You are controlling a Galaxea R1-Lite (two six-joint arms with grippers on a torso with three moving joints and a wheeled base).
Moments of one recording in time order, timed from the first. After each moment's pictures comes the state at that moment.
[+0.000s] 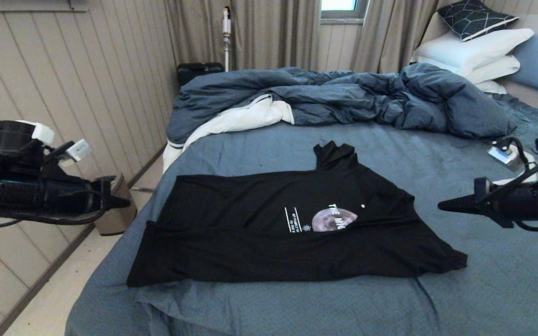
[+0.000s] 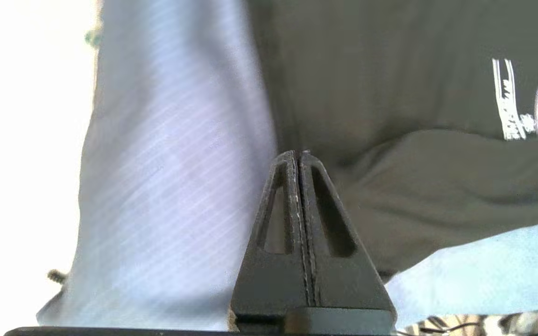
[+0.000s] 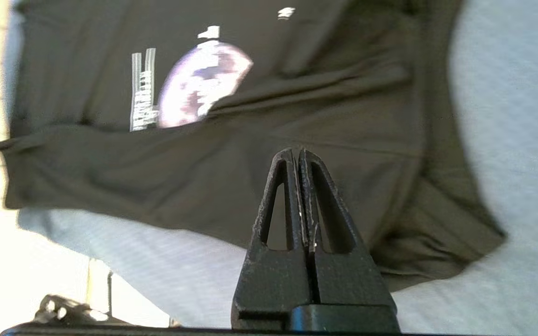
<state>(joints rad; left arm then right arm) 0.05 1.68 -1.02 0.12 -0.43 -0.13 -0.29 1.68 -1.10 0.21 0.65 0.12</state>
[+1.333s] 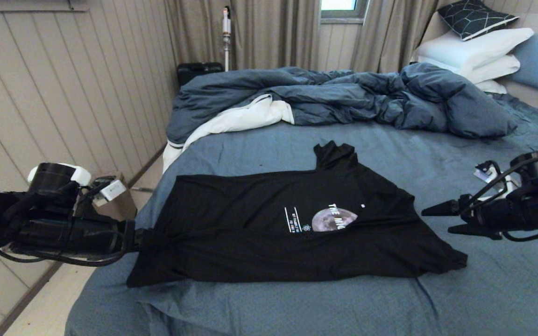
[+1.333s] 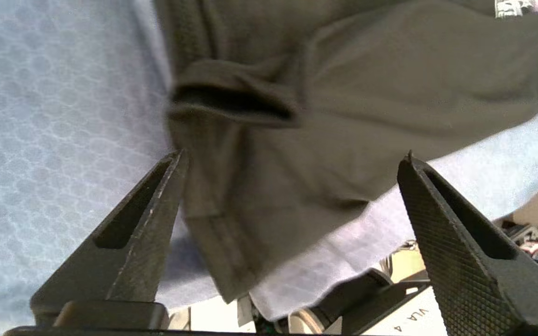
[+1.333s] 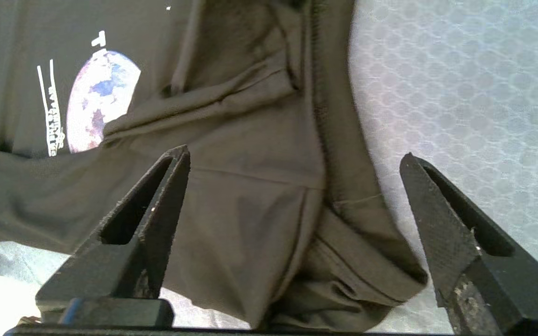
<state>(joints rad) -0.06 1.72 -0.83 0.06 -0.54 -0.13 -0.35 1.89 -1.16 0.22 0.61 0.07</state>
